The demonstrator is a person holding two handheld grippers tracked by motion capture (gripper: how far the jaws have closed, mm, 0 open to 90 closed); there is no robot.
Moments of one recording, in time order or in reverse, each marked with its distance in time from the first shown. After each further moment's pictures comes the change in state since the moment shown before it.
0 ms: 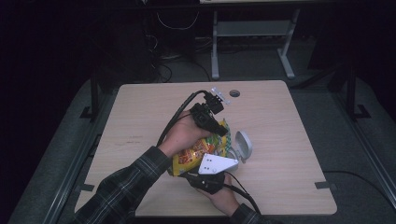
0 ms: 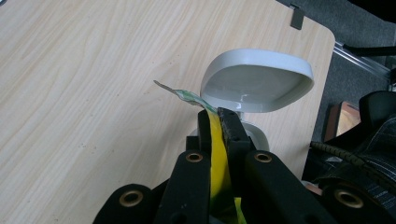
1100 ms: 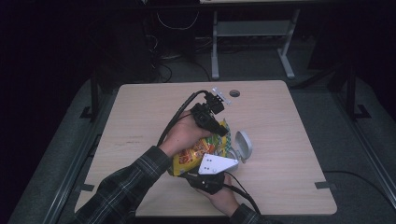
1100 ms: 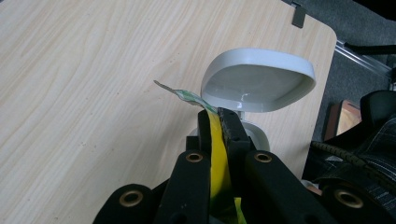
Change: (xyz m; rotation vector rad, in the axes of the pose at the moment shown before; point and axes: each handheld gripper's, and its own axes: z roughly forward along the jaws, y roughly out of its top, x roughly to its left) left arm -0.001 0.002 0.001 0.012 0.003 -0.003; right arm 0.001 0.000 0.000 -0.005 0.004 0.005
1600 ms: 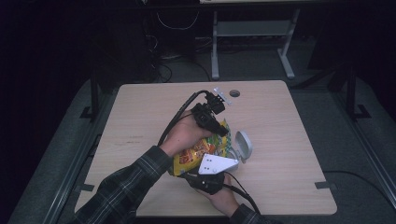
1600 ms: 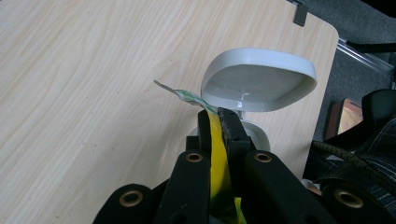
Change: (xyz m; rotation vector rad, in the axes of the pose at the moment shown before) left arm -0.001 0.001 0.001 0.008 0.004 0.001; right arm 0.001 0.000 0.000 -0.004 0.008 0.007
